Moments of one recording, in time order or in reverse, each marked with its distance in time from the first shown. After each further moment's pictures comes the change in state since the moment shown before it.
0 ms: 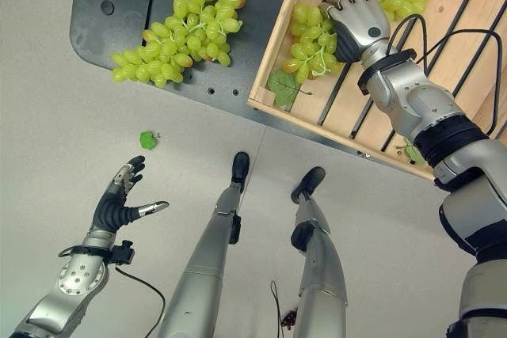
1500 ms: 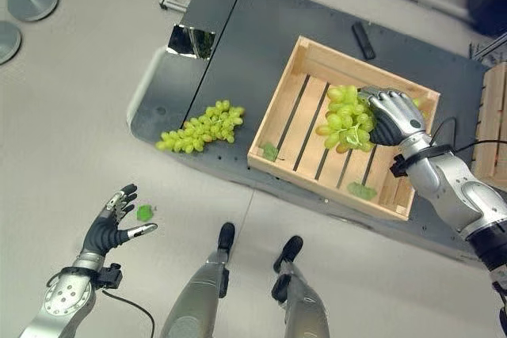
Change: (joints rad) left arm 0.126 -0.051 0.102 0.057 -0.060 0.064 -0.156; right arm 0.820 -0.237 -0.512 -0.541 0.182 -0.122 0.117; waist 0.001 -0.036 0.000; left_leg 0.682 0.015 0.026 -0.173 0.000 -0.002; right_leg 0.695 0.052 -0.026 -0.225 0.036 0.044
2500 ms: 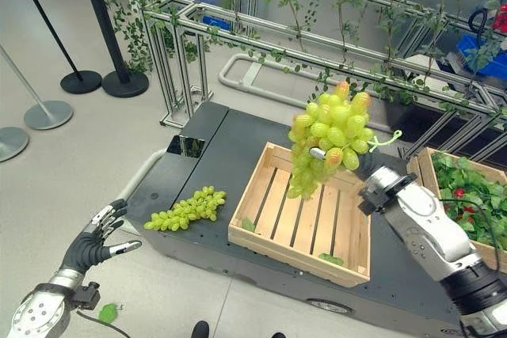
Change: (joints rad) left arm 0.142 -0.023 0.182 -0.060 -0.075 0.057 -0.226; right arm 0.239 0.251 -0.118 -0.258 1.268 0.109 0.544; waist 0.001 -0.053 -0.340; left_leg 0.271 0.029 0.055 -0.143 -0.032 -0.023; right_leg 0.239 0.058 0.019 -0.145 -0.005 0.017
